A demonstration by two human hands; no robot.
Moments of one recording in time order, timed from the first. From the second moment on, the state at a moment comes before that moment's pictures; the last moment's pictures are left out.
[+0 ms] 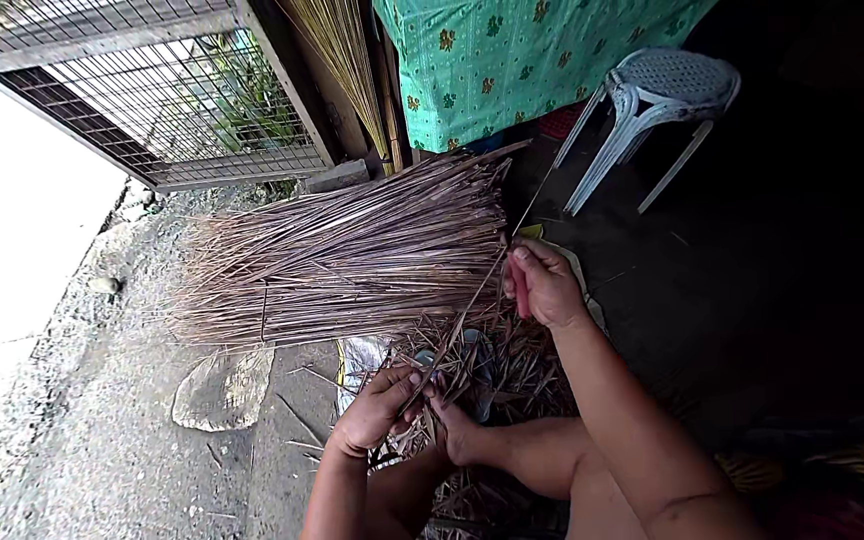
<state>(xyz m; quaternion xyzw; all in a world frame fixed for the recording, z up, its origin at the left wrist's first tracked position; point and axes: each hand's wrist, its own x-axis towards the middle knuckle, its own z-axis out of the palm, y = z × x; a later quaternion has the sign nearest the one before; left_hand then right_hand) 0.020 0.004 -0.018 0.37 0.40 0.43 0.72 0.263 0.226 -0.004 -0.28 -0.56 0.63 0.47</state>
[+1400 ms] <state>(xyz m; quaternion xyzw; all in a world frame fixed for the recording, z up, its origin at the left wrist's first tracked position) 0.029 0.008 -0.014 0.33 0.48 0.53 0.61 0.244 0.191 0.007 -0.32 -0.63 0.66 0.27</state>
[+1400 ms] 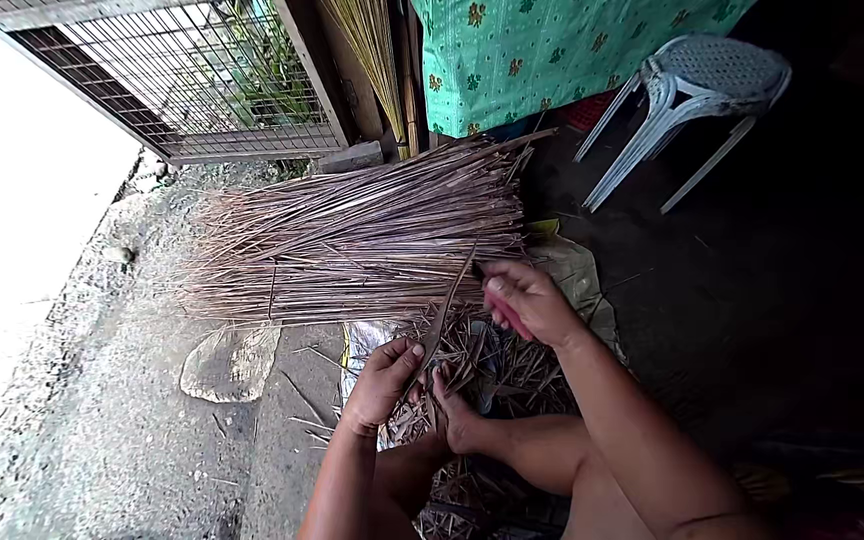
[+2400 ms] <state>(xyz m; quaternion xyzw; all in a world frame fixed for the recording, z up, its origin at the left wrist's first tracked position) 0.031 0.006 -0.012 0.32 0.44 0.53 0.65 0.223 0.169 -0.005 -0.20 -0.62 0.73 0.21</state>
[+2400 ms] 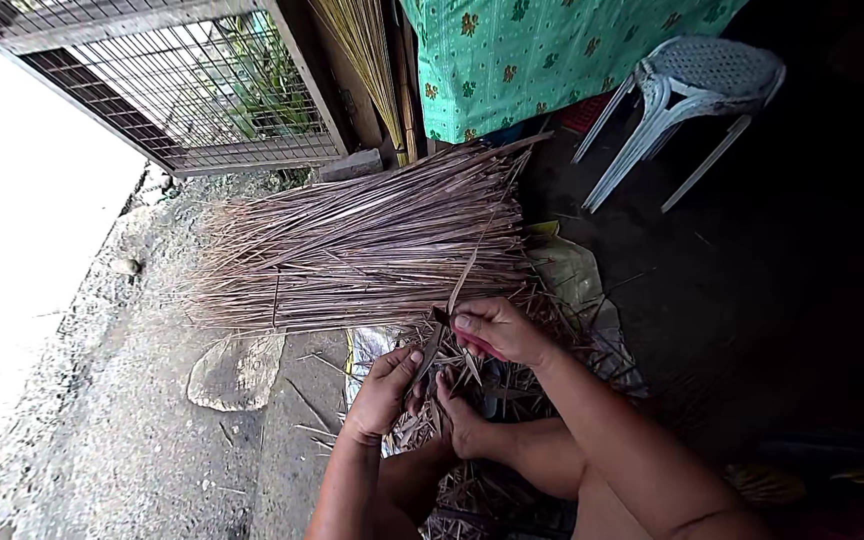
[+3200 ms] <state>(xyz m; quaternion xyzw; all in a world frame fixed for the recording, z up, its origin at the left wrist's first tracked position) 0.035 0.003 -0.021 0.33 0.39 0.47 0.72 0.251 0.209 0.003 -0.27 -0.49 0.72 0.41</state>
